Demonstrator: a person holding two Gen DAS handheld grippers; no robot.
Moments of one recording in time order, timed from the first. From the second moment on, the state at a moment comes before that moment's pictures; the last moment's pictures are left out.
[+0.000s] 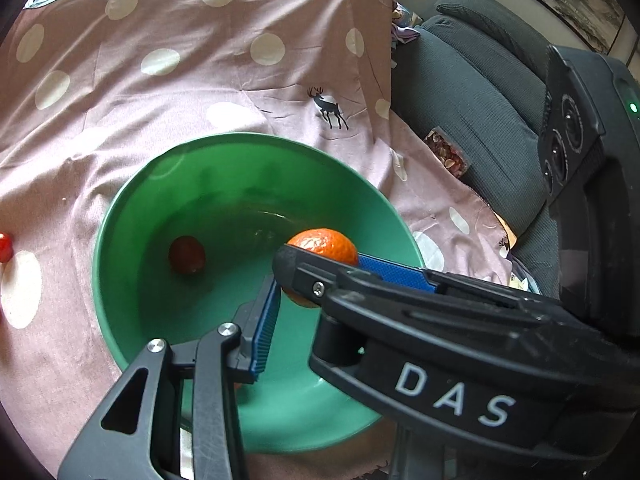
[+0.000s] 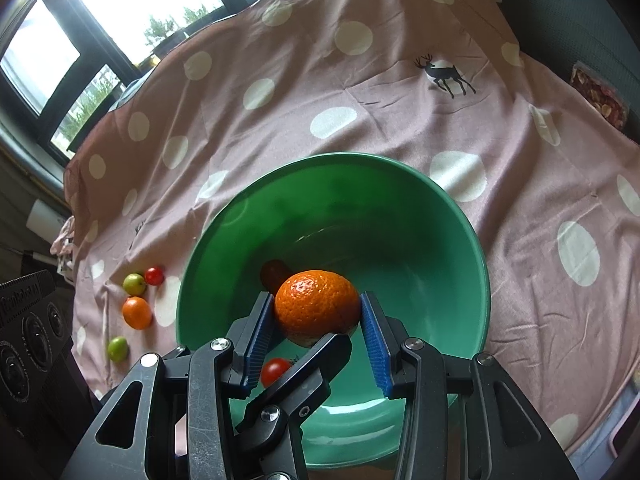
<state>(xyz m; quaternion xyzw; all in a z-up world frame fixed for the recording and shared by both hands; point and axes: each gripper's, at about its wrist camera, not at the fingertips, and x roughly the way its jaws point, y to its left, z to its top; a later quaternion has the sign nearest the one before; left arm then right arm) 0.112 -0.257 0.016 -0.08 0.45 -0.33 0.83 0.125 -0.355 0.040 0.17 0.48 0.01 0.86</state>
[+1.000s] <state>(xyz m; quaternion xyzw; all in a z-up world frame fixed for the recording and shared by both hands) 0.056 -0.083 0.059 -0.14 0.37 -0.12 0.91 0.118 -0.327 0.074 0.18 0.40 0.01 0.90</state>
